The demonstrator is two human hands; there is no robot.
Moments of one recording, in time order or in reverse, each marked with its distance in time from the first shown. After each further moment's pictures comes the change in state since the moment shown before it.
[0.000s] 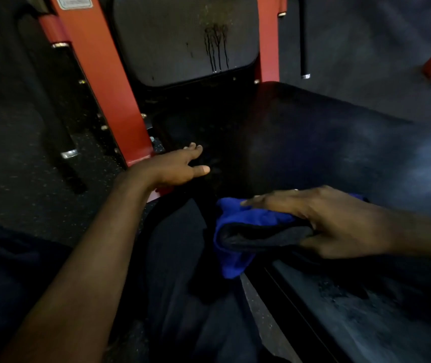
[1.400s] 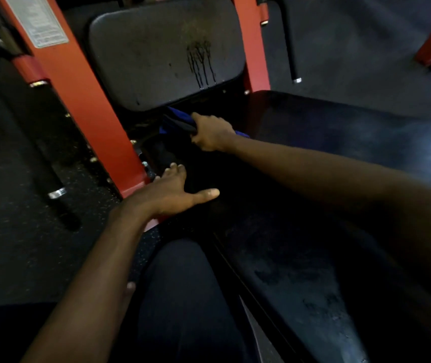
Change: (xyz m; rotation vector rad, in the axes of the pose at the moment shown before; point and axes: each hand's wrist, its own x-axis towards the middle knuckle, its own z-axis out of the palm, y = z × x) left_hand 0.022 0.008 -0.003 0.157 0.012 -0.153; right_hand 0.259 0.130 -0.003 -0.092 0.233 0.555
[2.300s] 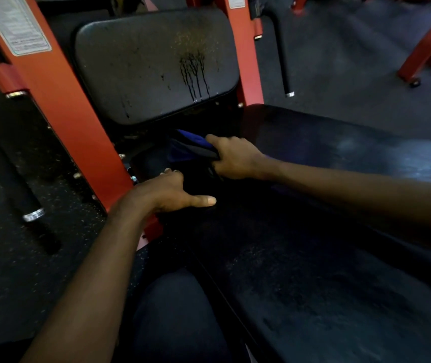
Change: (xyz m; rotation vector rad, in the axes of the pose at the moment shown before) left_hand 0.034 0.017 -0.033 -0.028 -0.013 0.028; right_hand -0.018 0.052 -0.003 -0.076 -0.001 -0.068
